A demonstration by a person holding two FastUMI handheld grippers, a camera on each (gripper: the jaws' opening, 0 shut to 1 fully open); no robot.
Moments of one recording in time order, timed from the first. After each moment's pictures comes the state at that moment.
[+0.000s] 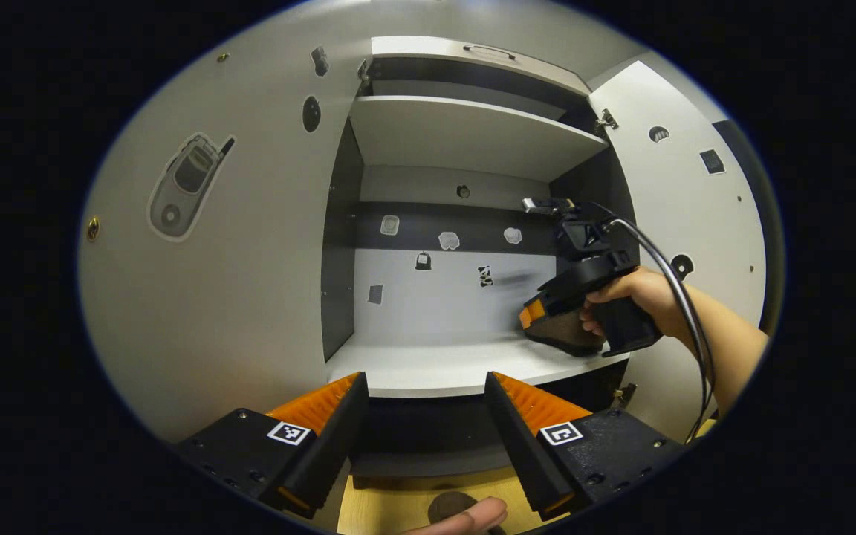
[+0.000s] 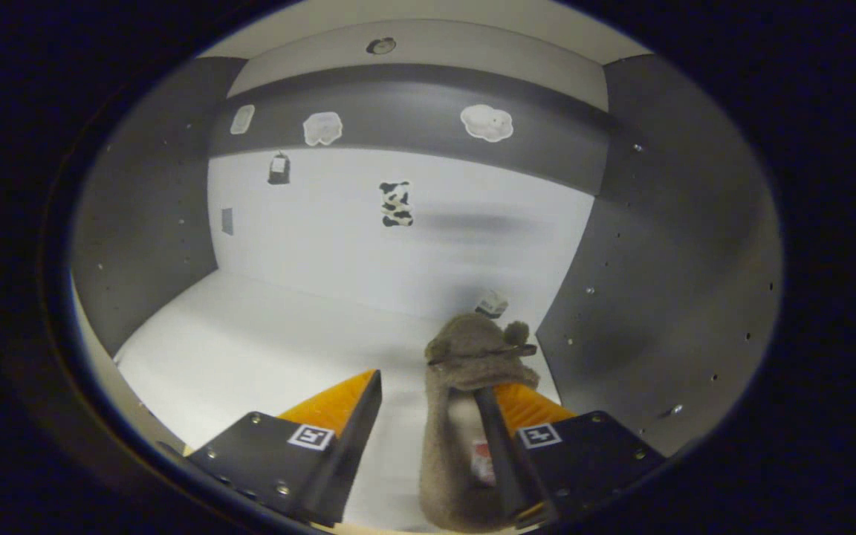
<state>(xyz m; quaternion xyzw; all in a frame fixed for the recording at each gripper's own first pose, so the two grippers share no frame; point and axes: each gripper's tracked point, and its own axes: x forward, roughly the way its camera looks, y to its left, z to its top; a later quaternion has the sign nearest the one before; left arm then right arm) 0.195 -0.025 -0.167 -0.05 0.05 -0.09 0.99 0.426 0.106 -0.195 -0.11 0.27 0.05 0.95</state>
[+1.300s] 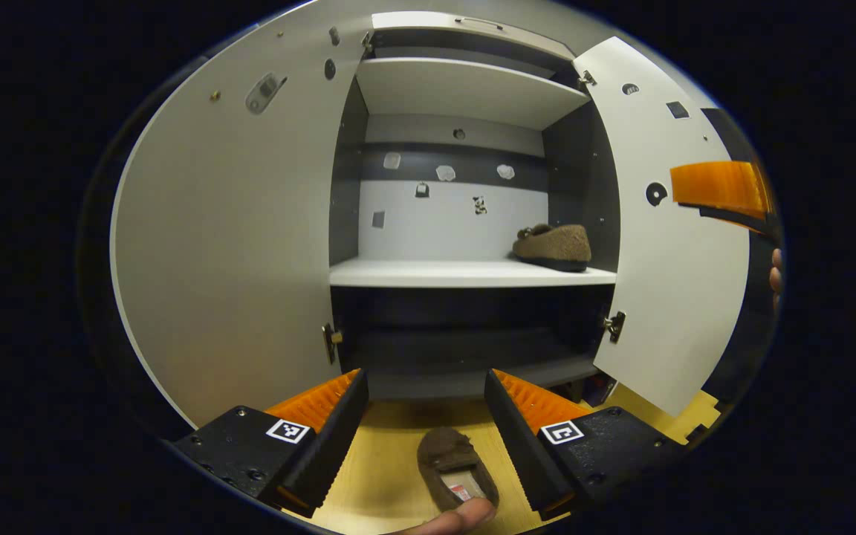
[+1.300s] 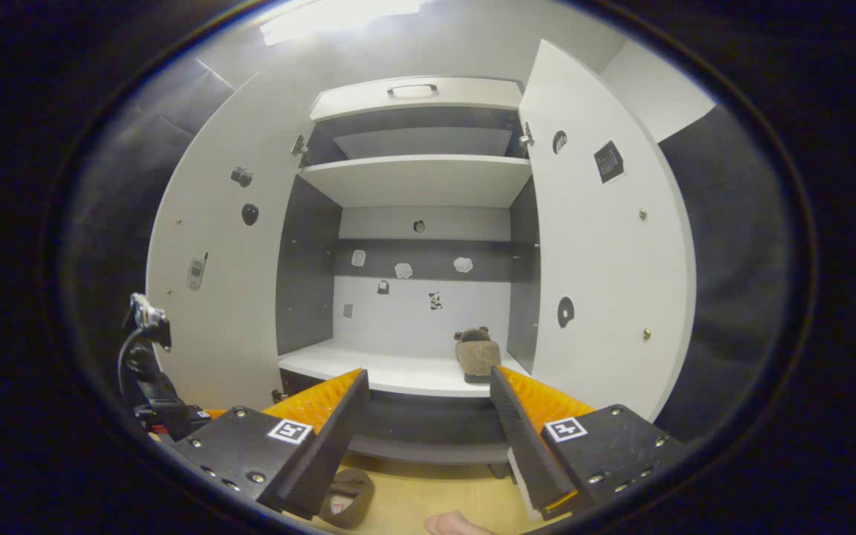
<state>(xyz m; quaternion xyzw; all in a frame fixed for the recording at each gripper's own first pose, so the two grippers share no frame) 0.107 -0.050 -0.282 -0.06 0.17 -0.09 0.98 0.085 0.096 -0.104 -0.01 0.01 0.06 1.00</state>
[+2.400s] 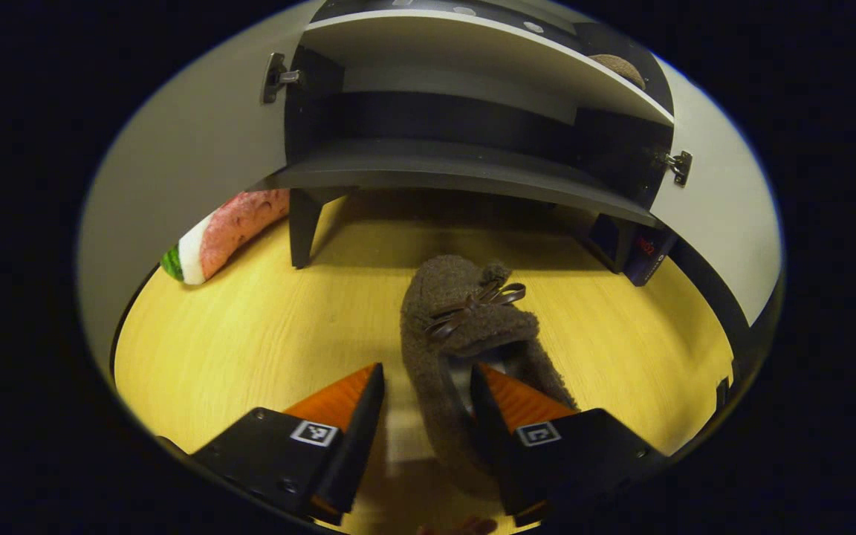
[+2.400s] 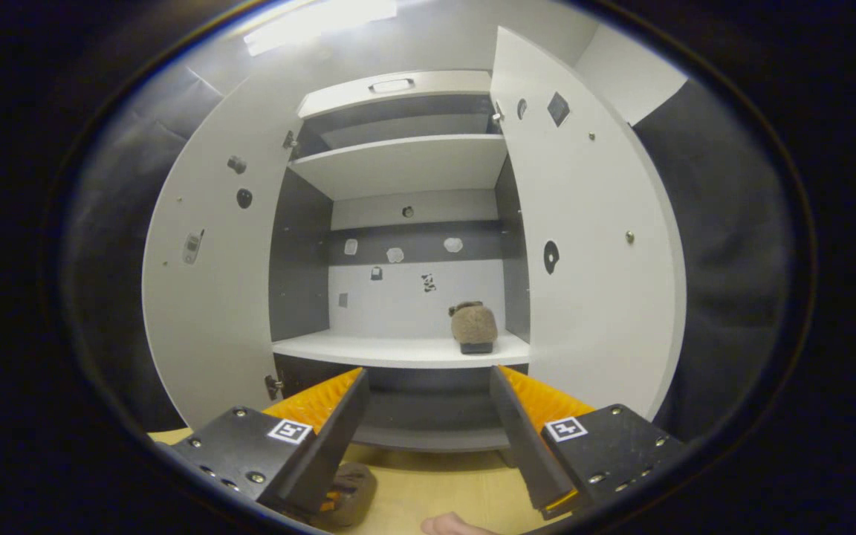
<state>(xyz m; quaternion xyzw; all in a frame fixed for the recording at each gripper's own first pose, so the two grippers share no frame) 0.082 -0.080 -0.509 -0.08 0.42 -0.13 0.90 0.087 0.084 -0.172 0.02 0.00 0.07 1.00</state>
